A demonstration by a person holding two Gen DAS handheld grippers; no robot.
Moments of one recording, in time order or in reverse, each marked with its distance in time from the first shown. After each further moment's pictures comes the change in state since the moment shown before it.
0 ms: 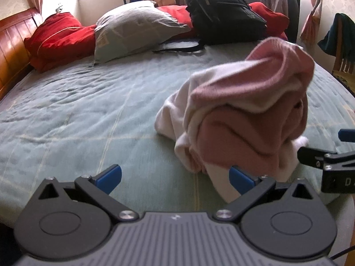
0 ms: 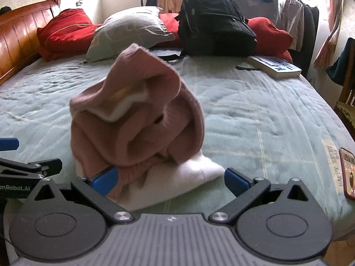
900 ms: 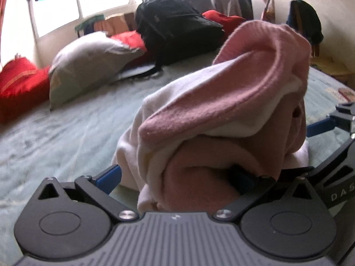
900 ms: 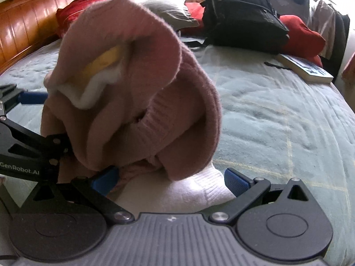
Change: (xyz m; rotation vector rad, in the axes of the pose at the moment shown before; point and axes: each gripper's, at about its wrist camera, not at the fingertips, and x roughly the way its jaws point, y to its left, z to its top) left arm 0.067 -0.035 0.005 0.247 -0.170 -0.120; right arm 0.079 -0.021 -0.005 -0.096 0.074 0.134
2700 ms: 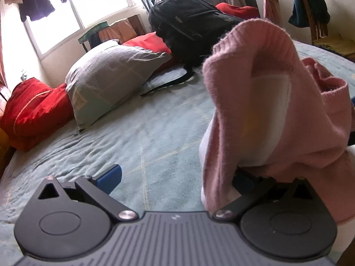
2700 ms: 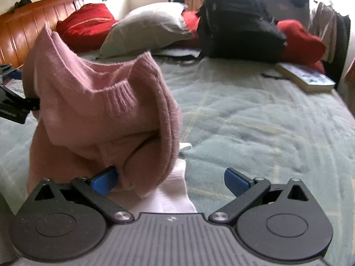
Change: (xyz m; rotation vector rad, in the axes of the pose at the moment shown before) left arm 0.009 0.101 0.045 0.119 0.029 0.073; right arm -0.005 -0.032 0.043 -0.017 -0.051 0.031
